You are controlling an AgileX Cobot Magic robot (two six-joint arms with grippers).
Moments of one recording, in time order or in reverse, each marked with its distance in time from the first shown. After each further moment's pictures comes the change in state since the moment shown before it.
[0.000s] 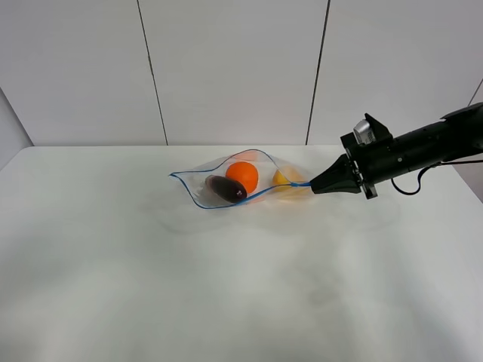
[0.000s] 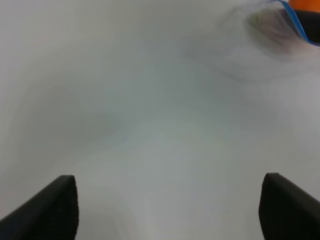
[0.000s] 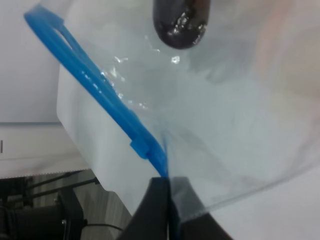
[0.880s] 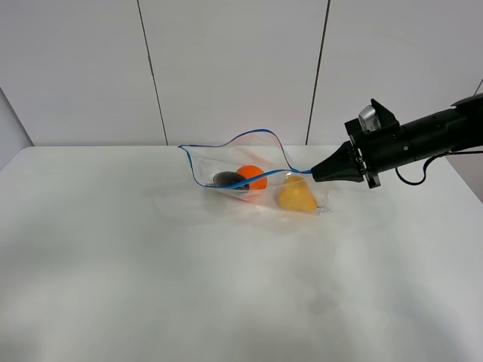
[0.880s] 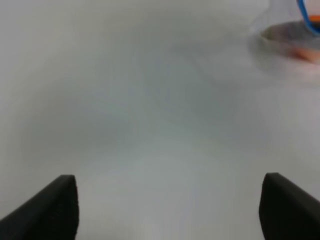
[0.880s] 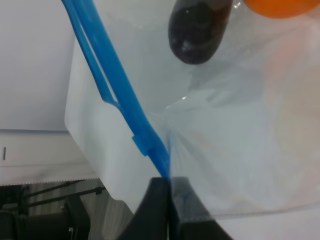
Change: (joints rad) left arm 0.000 0.171 -0.083 -0.015 -0.102 0.062; right arm 0.000 -0.057 0.000 0.019 0.002 0.012
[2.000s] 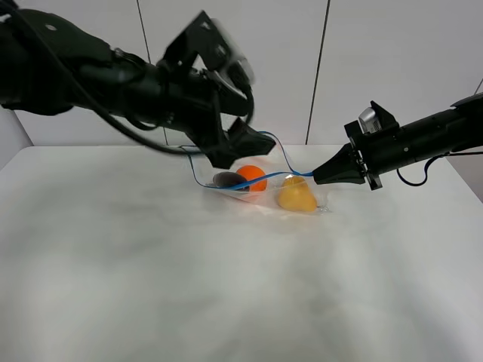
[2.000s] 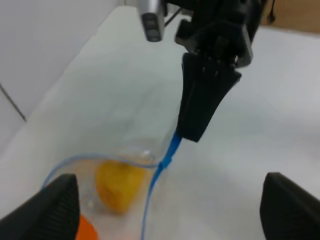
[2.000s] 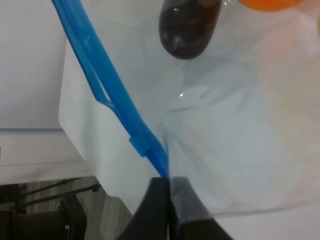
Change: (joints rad) left arm -0.586 1.461 -0.554 -0.983 -0.645 1.548; right arm 0.000 0.000 0.000 -0.025 -0.005 0.022
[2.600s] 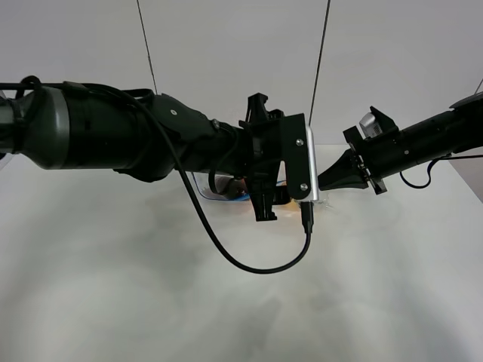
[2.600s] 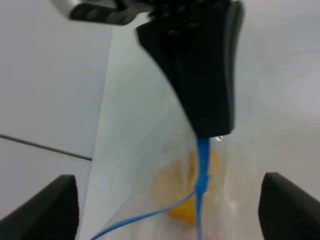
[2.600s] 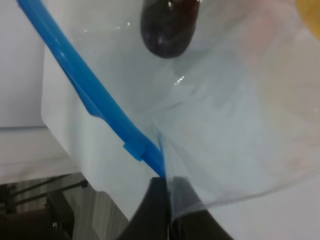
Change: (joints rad) left arm -0.222 0.202 -0.002 -0.089 -0.397 0.495; right arm 0.000 0.000 0.000 -0.060 -0.024 0.053
